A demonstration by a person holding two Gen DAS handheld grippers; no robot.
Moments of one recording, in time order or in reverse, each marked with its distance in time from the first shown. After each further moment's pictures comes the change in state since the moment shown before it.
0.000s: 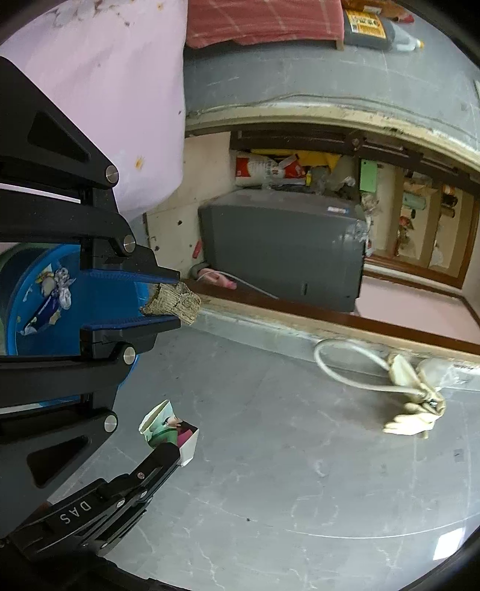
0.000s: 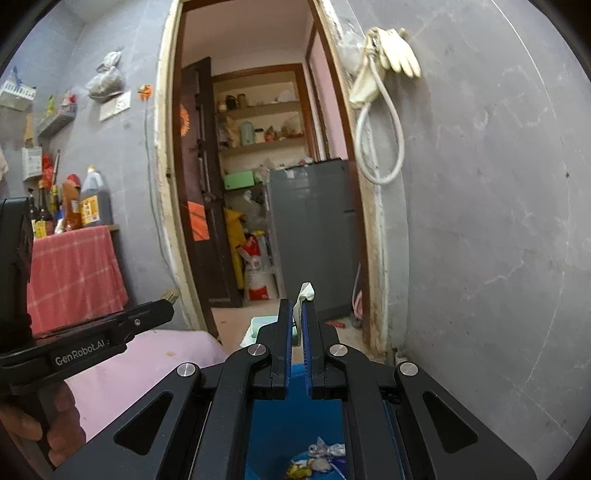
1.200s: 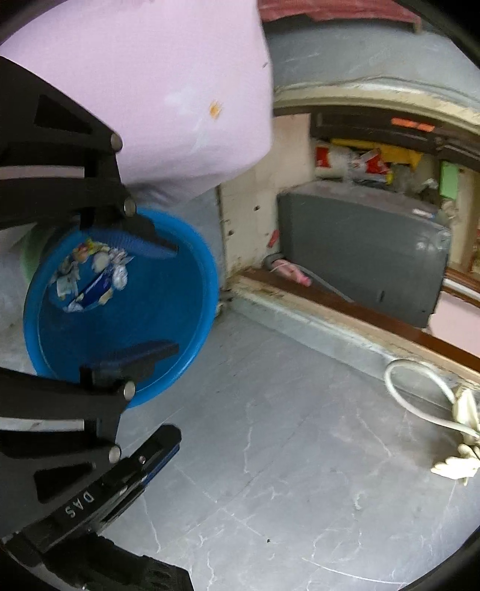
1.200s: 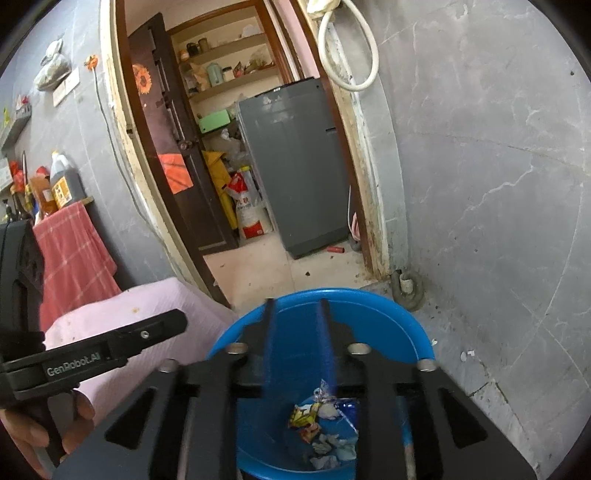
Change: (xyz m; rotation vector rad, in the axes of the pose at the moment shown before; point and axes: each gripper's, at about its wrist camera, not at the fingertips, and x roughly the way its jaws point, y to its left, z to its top) left arm 0.062 0.018 -0.025 -0.117 0.271 -0.036; right arm 0.043 -0.034 -0.025 0.144 0.260 0.006
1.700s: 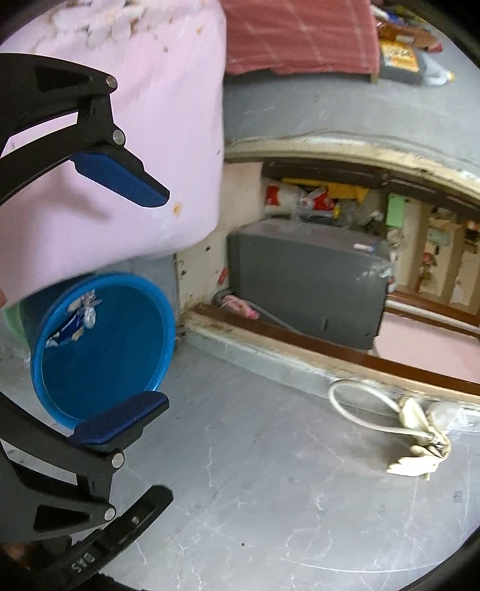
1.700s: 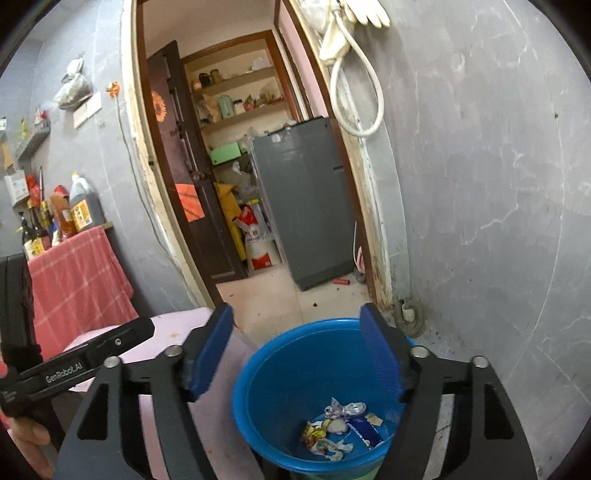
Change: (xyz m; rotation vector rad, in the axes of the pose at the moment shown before) left arm -0.092 0.012 -0.008 0.019 -0.207 0.137; right arm -0.067 0.034 0.010 -0.028 -0.132 0.017
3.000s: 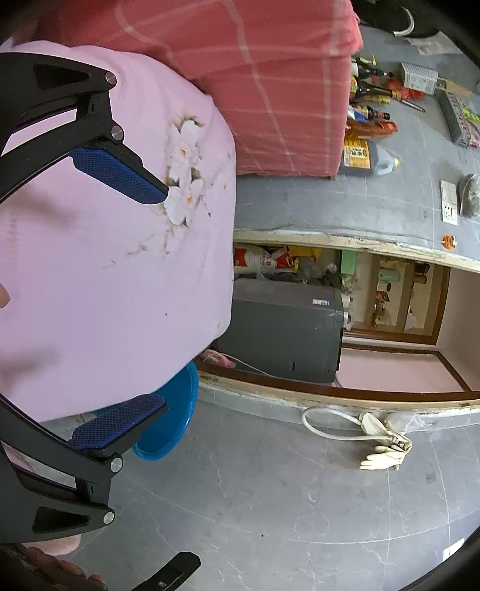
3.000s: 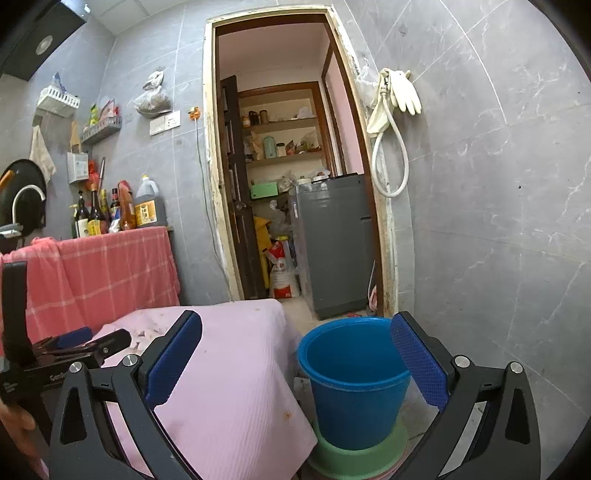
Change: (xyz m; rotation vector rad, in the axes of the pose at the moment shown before) left arm -0.211 0.048 -0.119 0.048 -0.158 0.177; right arm -0.169 0.088 -0.079 -0.142 -0.183 0.036
